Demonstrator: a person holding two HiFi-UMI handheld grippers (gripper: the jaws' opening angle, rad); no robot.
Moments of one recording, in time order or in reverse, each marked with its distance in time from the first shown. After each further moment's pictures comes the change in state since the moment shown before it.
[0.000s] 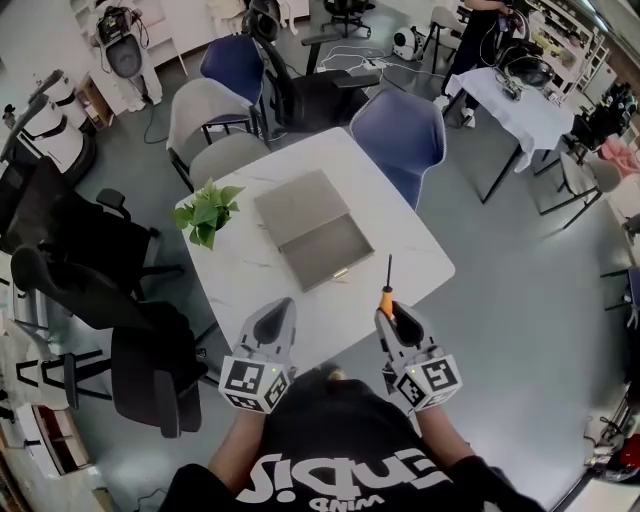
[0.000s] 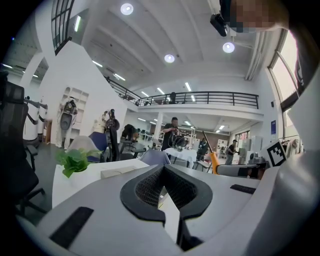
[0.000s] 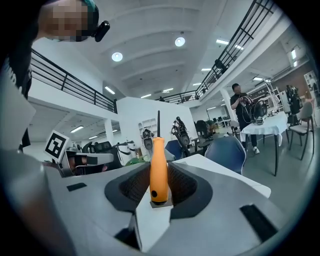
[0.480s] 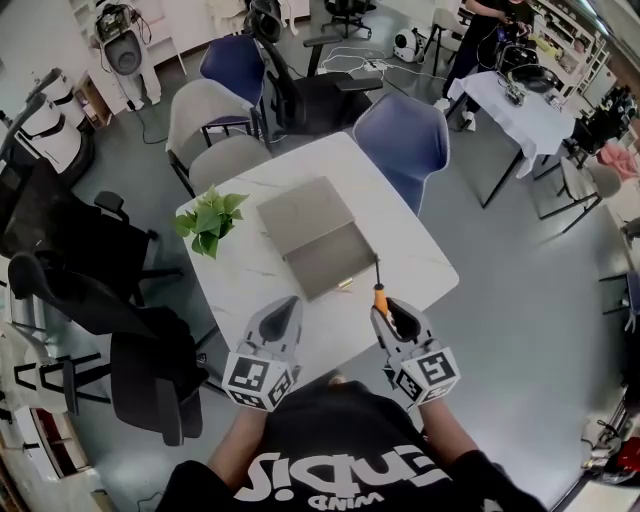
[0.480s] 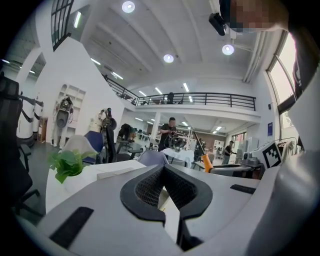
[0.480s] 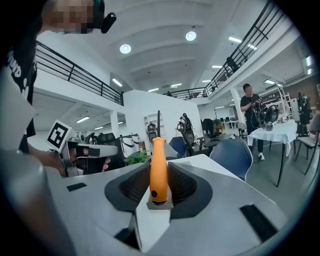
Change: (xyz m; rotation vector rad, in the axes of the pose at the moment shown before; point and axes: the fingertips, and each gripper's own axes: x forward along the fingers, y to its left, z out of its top) left arm 0.023 0.018 0.008 -0.007 0.002 -0.044; right arm 0.044 0.004 0.000 -0.093 0.069 0.053
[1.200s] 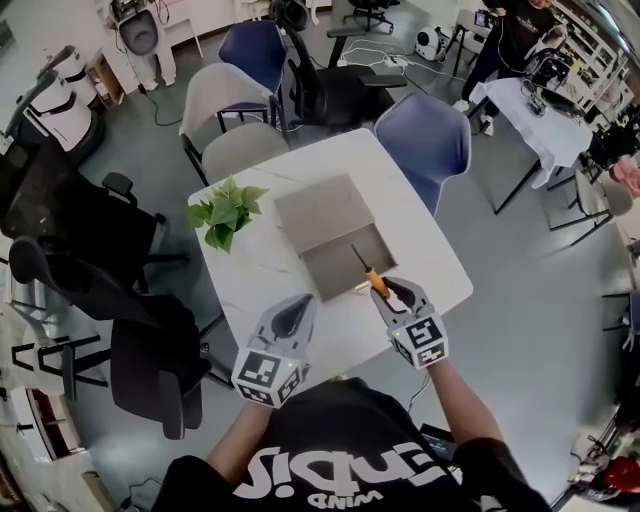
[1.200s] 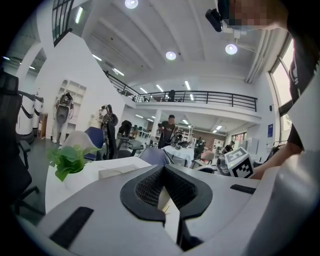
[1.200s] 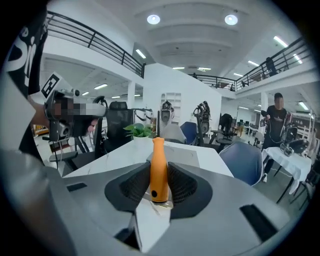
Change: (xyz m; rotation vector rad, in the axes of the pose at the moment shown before) left arm 0.009 0.025 -0.008 -0.026 0.030 -0.010; right arm 0.093 -0.018 -0.054 -0.289 0.255 0.129
